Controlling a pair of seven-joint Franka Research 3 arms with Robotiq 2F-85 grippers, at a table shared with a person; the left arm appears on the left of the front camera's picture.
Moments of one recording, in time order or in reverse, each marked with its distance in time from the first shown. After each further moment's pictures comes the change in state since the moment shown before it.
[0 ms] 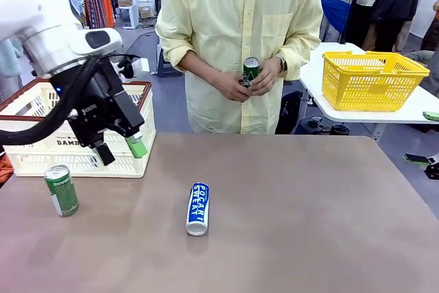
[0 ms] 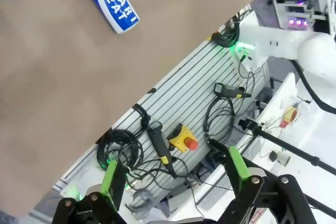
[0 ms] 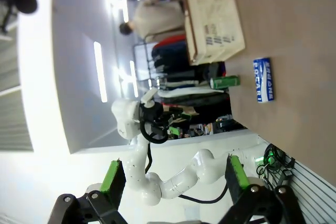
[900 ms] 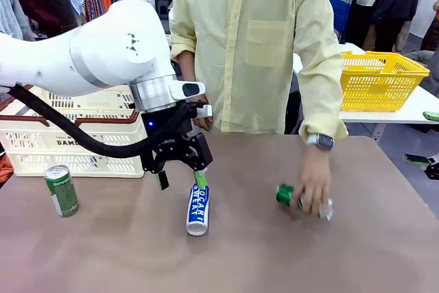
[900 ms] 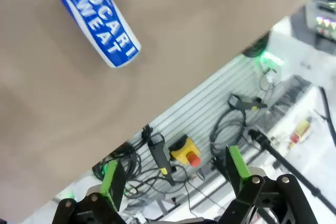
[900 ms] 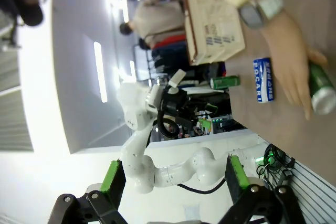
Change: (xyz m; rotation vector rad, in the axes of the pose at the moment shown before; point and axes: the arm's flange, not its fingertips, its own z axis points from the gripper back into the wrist) left arm 0.098 -0.021 -0.111 0.090 0.164 0.079; right arm 0.000 0.000 0.000 0.000 0.000 0.000
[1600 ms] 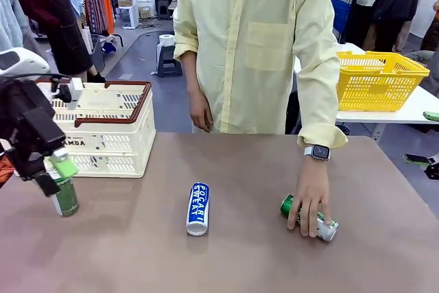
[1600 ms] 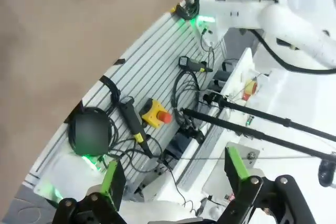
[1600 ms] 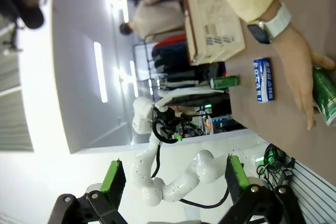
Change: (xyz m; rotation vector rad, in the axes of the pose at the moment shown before) left arm -0.173 0.124 0.069 -0.346 -0.105 -0.105; right arm 0.000 0.000 0.000 0.000 0.000 -0.001
